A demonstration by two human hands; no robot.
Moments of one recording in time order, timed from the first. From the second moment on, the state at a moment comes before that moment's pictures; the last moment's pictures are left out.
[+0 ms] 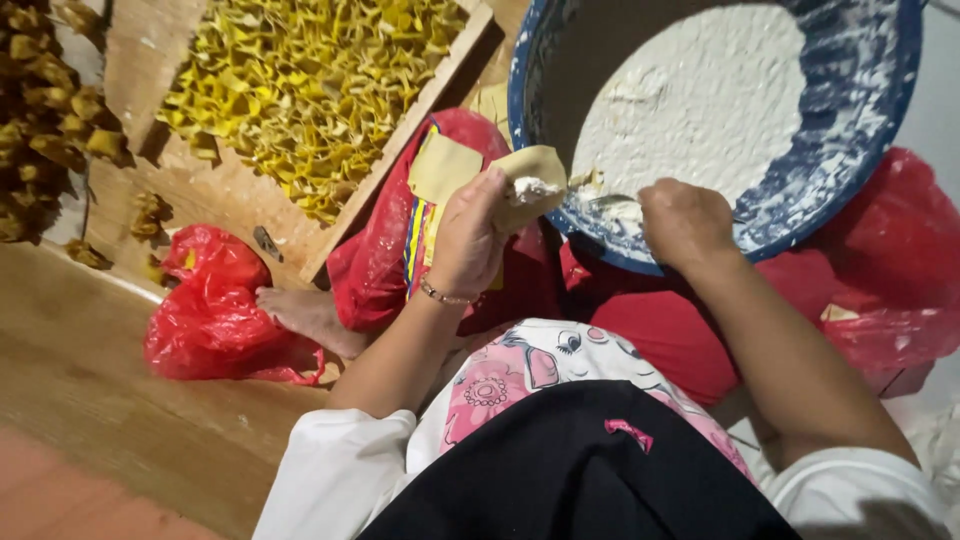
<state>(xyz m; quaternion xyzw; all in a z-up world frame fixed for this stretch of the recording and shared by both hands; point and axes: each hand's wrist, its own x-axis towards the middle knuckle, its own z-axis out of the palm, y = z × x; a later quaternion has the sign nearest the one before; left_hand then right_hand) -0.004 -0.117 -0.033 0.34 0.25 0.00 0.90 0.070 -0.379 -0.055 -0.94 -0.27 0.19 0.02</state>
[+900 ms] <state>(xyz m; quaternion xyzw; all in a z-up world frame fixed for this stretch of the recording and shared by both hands) 0.020 -0.169 0.065 0.25 0.20 -0.14 0.94 0.030 -0.331 0.057 -0.75 -0.17 -0.06 0.63</state>
